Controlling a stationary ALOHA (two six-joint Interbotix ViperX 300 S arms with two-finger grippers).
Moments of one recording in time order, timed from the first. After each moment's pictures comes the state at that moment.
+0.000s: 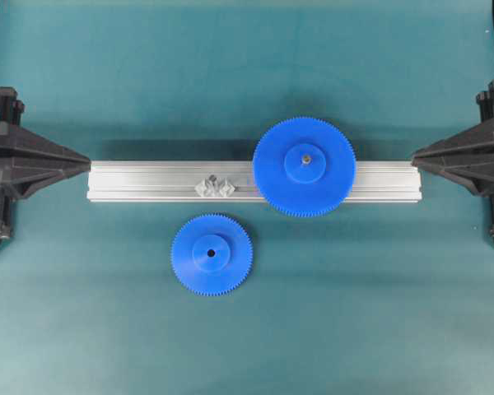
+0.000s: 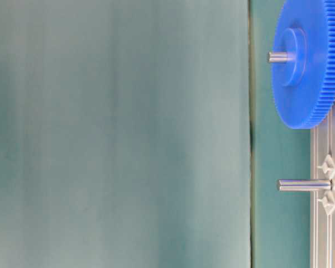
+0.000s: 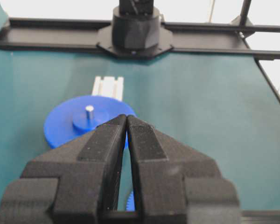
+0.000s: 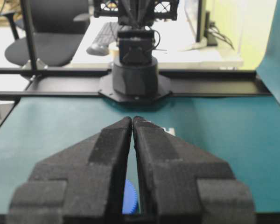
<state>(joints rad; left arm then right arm) 0.00 -0.97 1.19 0.00 -0.29 0.00 0.00 -0.97 1.19 0.00 -0.29 0.01</state>
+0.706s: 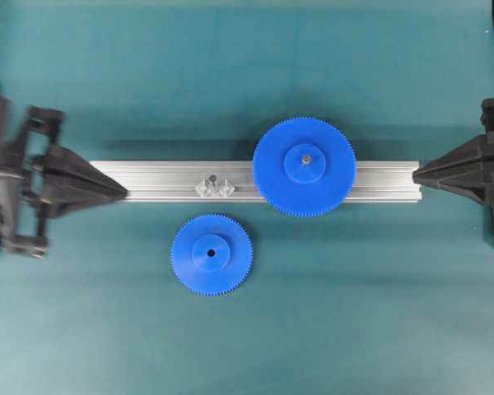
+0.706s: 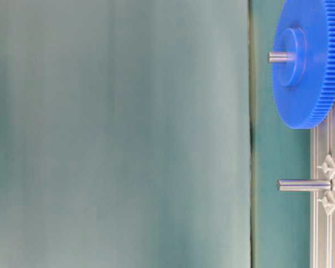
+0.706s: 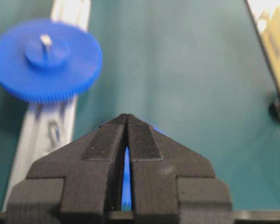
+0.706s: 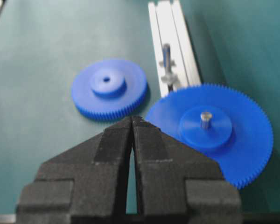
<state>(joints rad) -0.08 -0.70 0.98 0.01 -0.01 -0.15 -0.01 -1.02 1.17 0.04 0.17 0.12</state>
